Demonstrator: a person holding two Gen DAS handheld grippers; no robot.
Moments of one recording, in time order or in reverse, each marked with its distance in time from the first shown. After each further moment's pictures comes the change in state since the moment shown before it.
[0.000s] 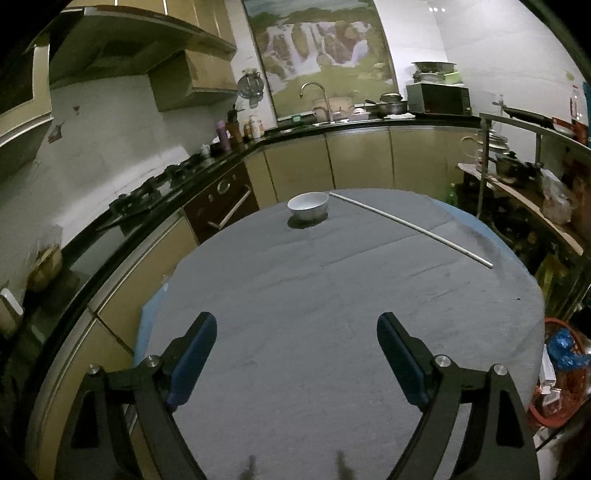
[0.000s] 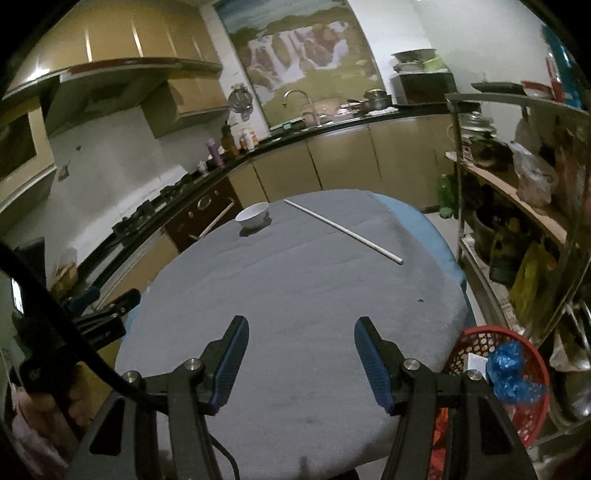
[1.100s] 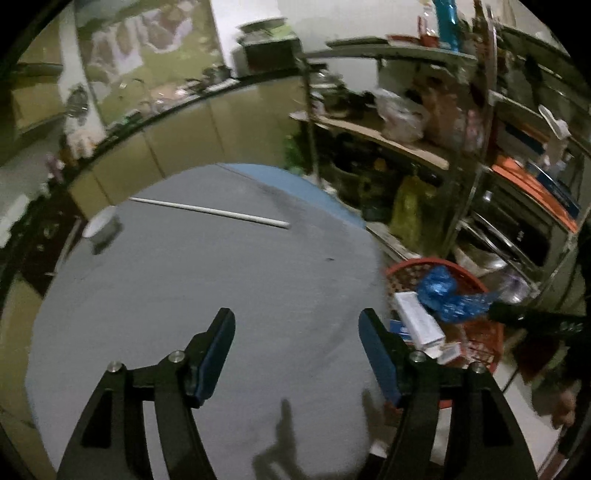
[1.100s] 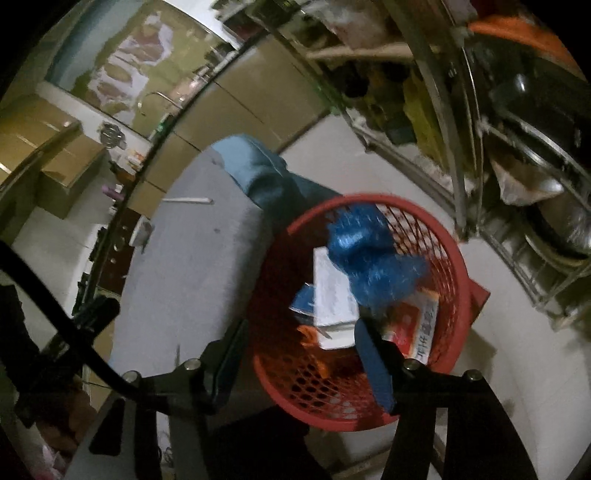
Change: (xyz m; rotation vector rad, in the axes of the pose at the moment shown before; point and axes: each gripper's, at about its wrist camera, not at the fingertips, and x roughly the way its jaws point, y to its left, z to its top) left arm 0.000 -0.212 0.001 0.349 0.098 -0.483; right arm -0.015 -0.244 -0.087 0.564 0.172 -0.089
